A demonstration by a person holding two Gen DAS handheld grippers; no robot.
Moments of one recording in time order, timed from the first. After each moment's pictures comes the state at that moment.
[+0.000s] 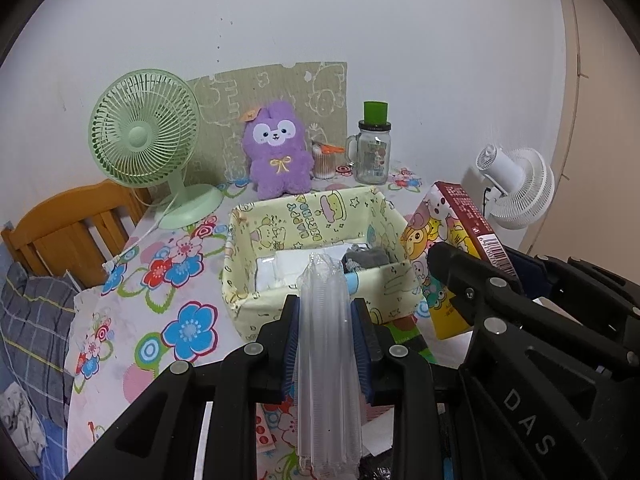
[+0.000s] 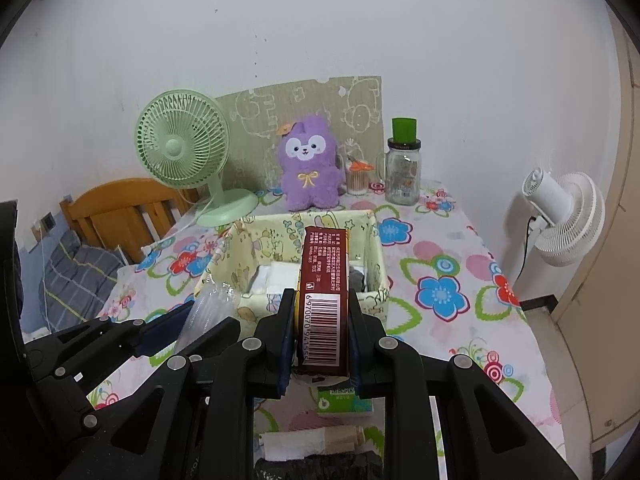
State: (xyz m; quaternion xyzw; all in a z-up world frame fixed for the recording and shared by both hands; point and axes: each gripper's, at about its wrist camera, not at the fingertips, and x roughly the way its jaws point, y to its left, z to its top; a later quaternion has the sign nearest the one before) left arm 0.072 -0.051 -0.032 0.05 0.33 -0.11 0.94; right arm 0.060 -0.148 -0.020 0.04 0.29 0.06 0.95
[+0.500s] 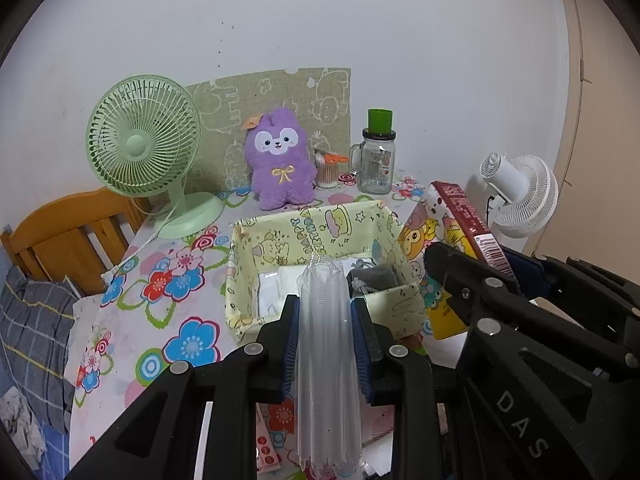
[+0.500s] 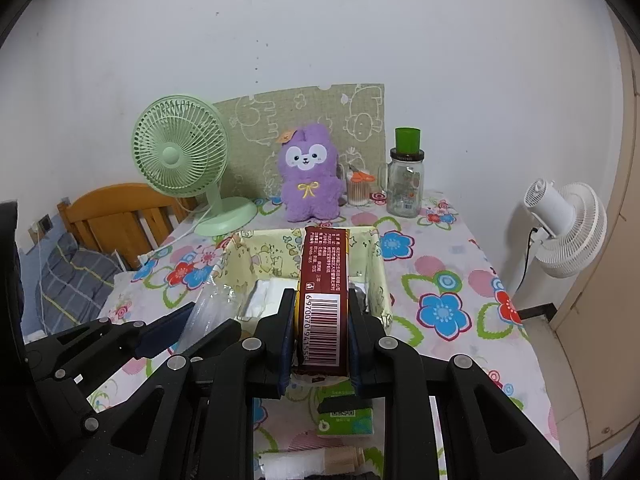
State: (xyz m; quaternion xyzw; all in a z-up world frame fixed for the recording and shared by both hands) left arm 0.088 -0.051 -0.026 0.05 0.32 -0.10 0.94; right arm 0.078 -0.144 -0.012 0.03 0.28 0.06 0.96
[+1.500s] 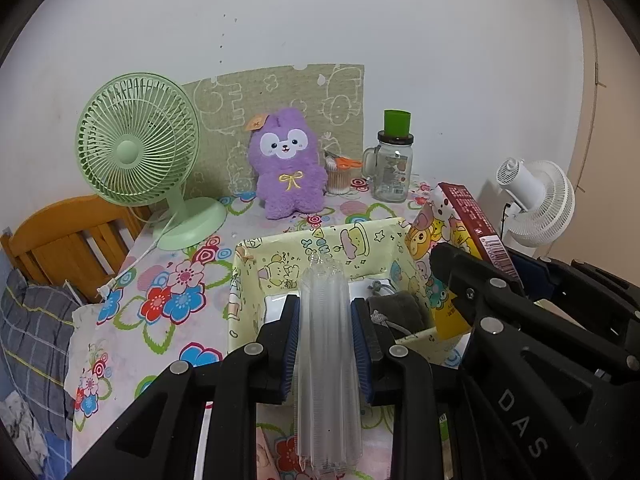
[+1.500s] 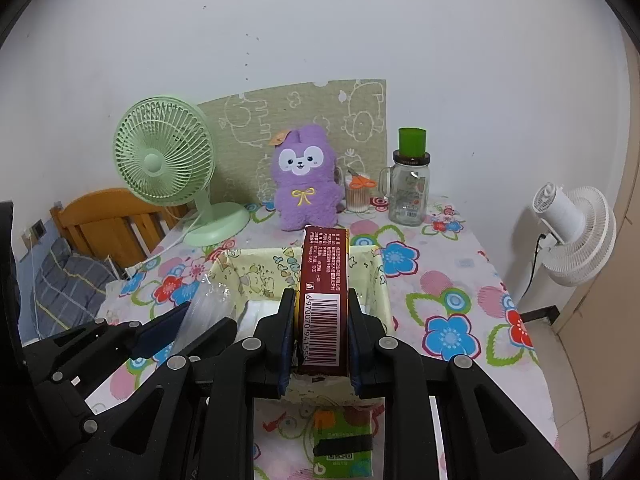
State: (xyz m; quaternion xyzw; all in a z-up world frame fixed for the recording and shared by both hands) left arm 0.136 -0.051 -0.028 0.05 0.33 -0.09 0.94; right arm 0.128 -0.146 -0.013 0.03 0.29 0.06 0.95
